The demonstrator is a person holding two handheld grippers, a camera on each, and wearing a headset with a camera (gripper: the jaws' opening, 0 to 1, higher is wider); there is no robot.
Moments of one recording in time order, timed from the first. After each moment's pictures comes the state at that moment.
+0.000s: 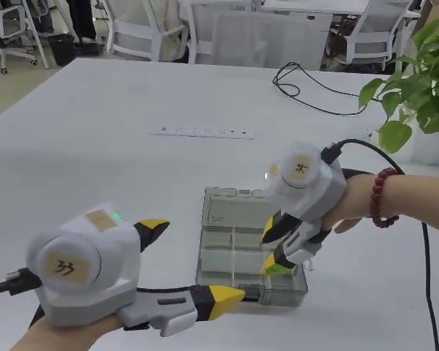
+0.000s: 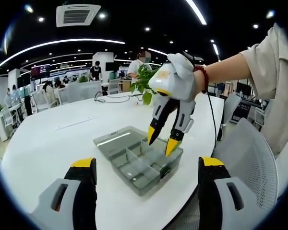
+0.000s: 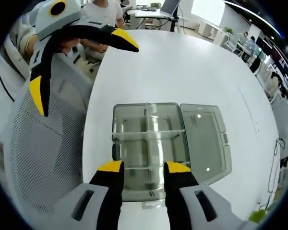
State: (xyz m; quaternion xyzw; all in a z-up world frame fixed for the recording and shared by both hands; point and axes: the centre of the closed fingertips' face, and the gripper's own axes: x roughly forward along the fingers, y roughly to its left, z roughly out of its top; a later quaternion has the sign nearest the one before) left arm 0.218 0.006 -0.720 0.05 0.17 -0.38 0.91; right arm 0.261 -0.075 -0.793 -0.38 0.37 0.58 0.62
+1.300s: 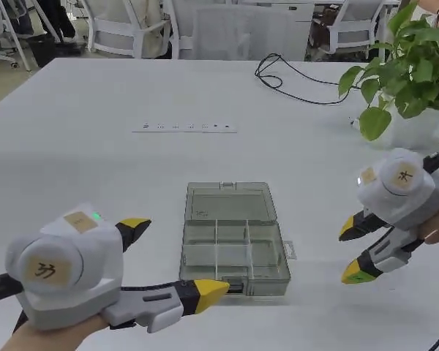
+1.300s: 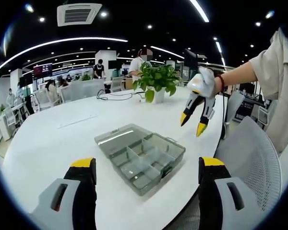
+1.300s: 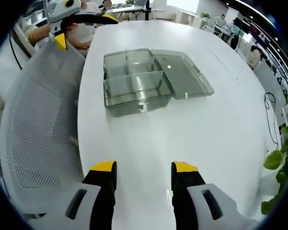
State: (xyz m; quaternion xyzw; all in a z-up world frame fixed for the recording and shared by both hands) left arm 0.220 0.002 -0.726 0.06 0.18 -0.36 0.91; right arm 0.256 -0.226 -0.812 -0.35 0.42 0.51 0.67
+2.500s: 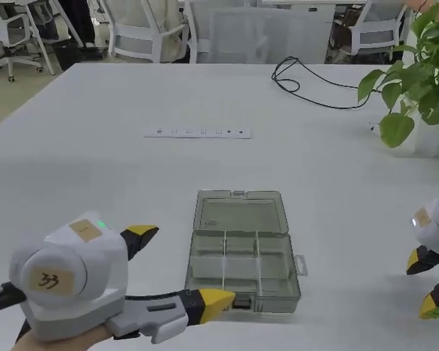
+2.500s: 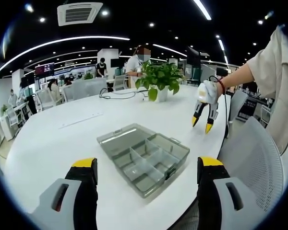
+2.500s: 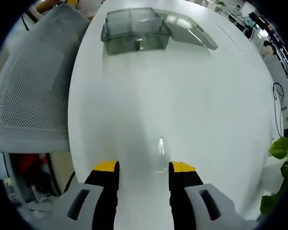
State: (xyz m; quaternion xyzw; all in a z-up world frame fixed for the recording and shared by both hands) left arm 0.229 0.001 -0.726 0.07 0.18 -0.35 0.92; right arm 0.254 -0.313 -0.853 -0.42 0.47 0.50 0.59
